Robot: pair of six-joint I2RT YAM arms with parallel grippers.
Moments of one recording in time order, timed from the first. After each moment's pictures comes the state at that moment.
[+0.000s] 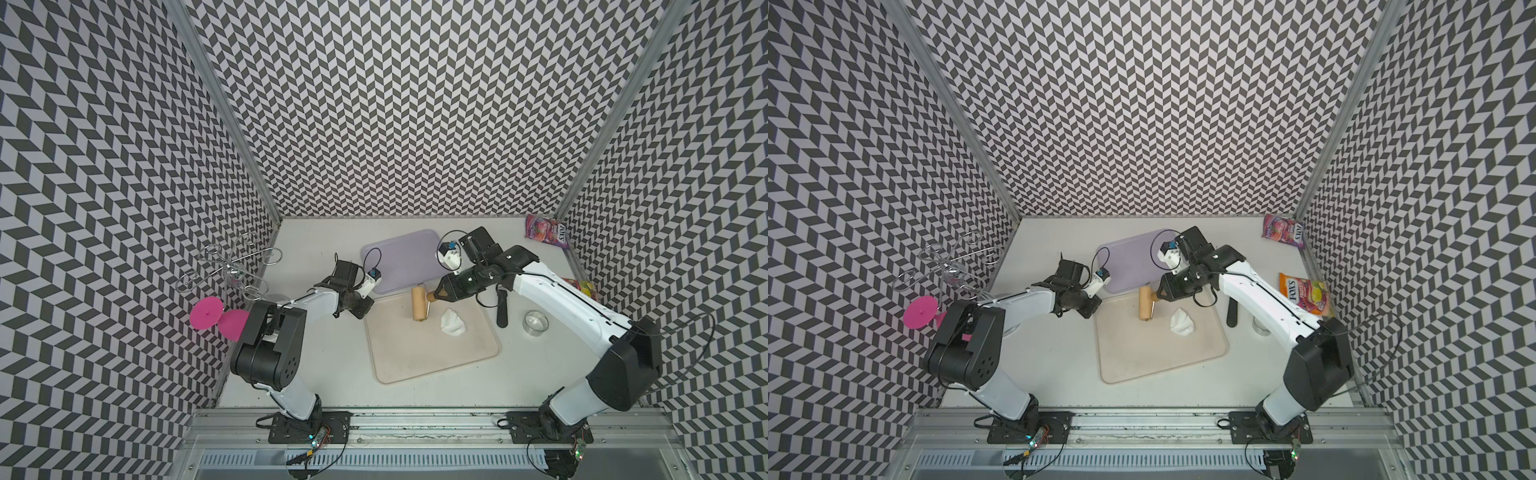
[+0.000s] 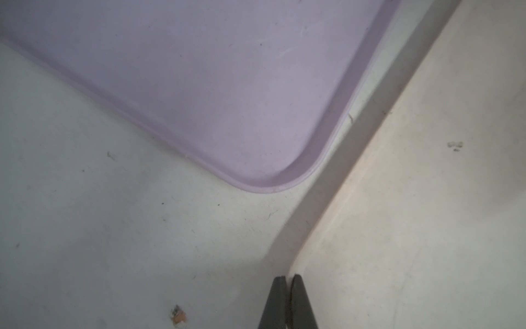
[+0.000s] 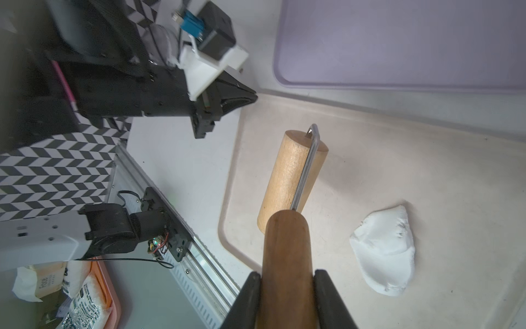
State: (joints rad) left arm -0.25 1.66 0.85 -0.28 0.18 0.44; right arm 0.57 1.55 1.43 -0.91 -0.42 0.23
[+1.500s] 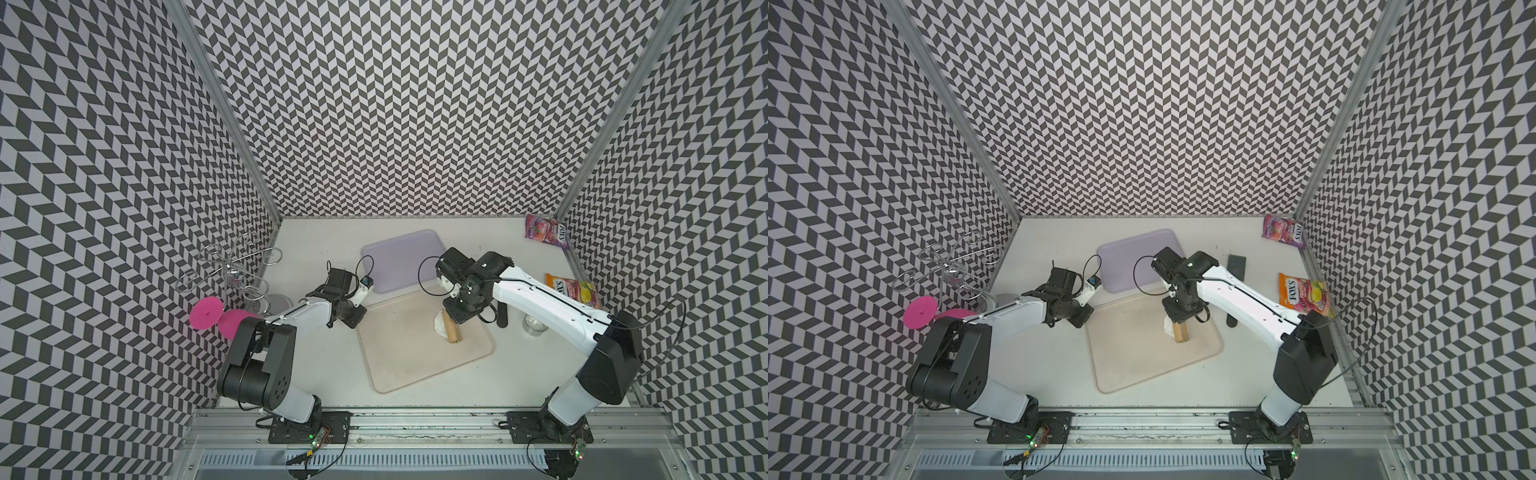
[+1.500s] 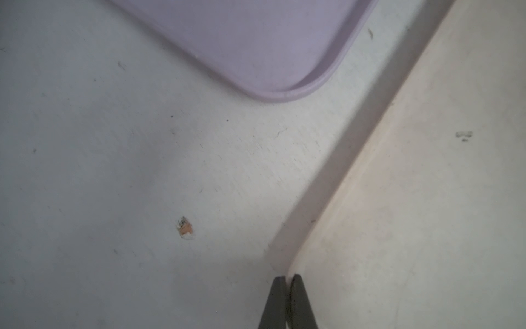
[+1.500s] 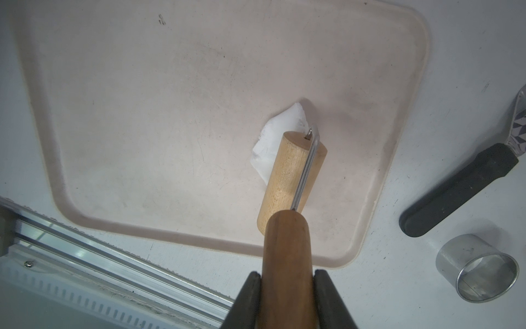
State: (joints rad) left arm -0.23 1.53 0.75 -0.34 0.11 0.42; right arm 0.74 1.65 1.47 -1.24 0.03 0.23
